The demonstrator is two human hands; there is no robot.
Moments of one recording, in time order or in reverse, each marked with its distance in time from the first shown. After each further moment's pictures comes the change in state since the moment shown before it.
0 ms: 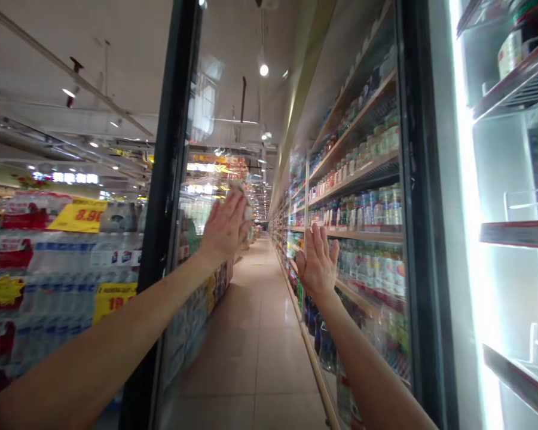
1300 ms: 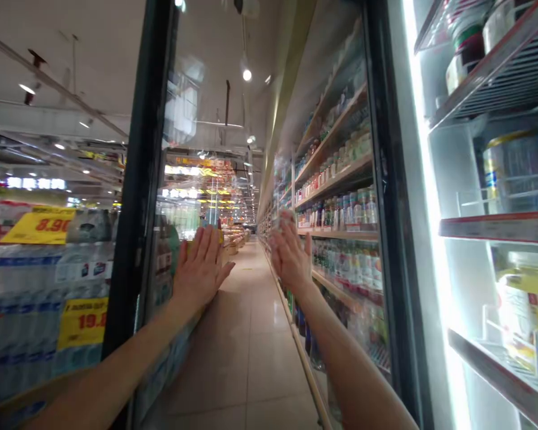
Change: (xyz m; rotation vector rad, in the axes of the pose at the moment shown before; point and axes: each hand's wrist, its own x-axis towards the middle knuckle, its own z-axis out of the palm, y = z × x) left_hand -0.062 0.009 -0.007 0.053 -0.032 -0.119; right_hand 0.018 -0.005 -0.001 0.095 0.008 -0.099
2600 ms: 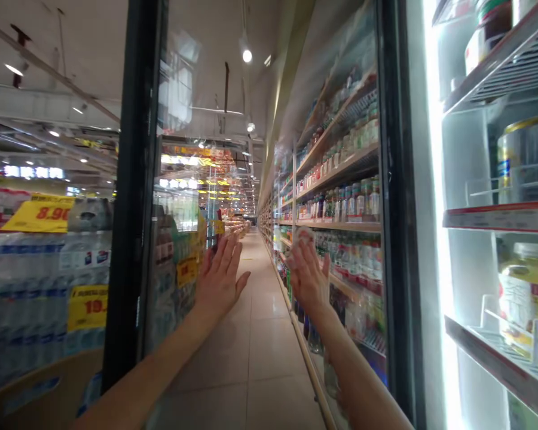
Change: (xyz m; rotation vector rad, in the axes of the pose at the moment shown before) left_hand -0.034 0.048 0.000 -0.006 -0.035 0.050; right_hand -0.076 0.018 -0.019 -0.005 -0.050 0.064
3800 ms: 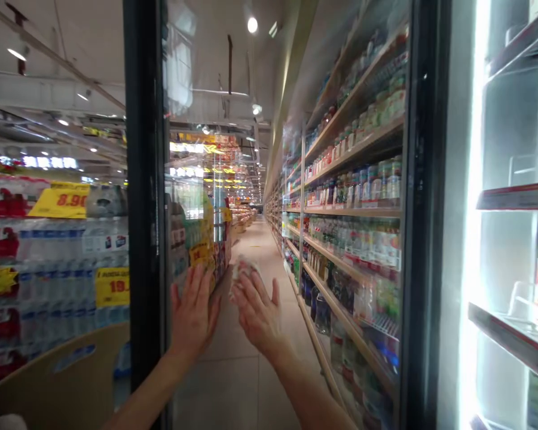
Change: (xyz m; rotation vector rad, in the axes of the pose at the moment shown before) left_hand -0.101 -0.029 -0.030 -0.012 0.004 -0.139; right_hand -0.052 -0.125 0.005 0.226 -0.056 -0.179
